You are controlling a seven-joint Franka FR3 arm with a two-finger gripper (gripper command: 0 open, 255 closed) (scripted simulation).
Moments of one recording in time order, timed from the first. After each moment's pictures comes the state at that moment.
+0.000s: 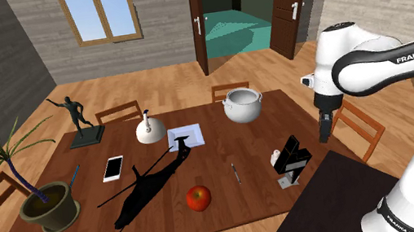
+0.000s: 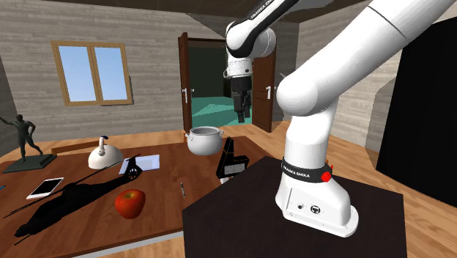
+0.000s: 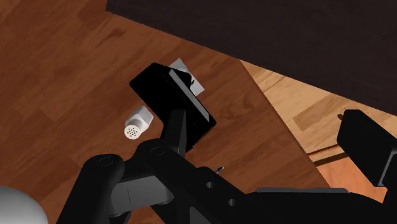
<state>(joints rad) -0.02 -0.76 -0.25 -2.89 -0.24 2.04 -0.43</state>
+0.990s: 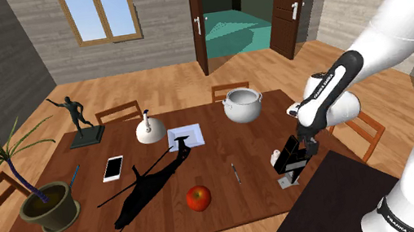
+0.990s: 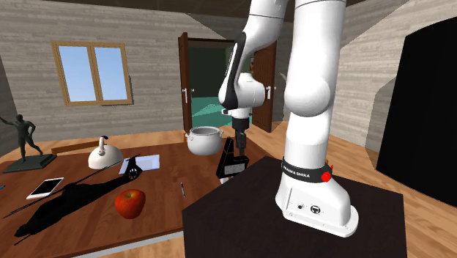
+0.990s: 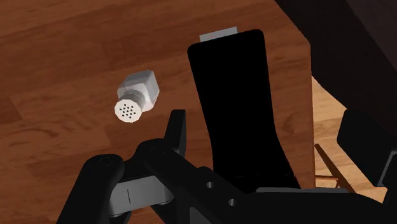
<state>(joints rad) 0.19 0.02 -0.59 -2.85 0.10 2.87 -1.27</state>
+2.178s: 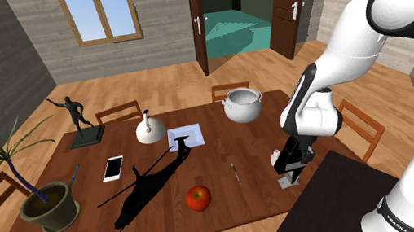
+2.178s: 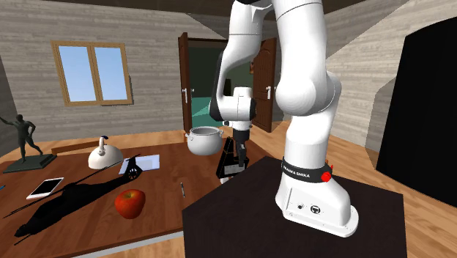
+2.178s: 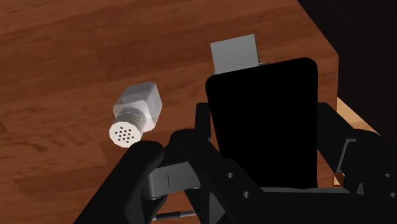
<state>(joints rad) -0.04 0.28 -0.25 -2.75 0.71 3.01 -1.77</state>
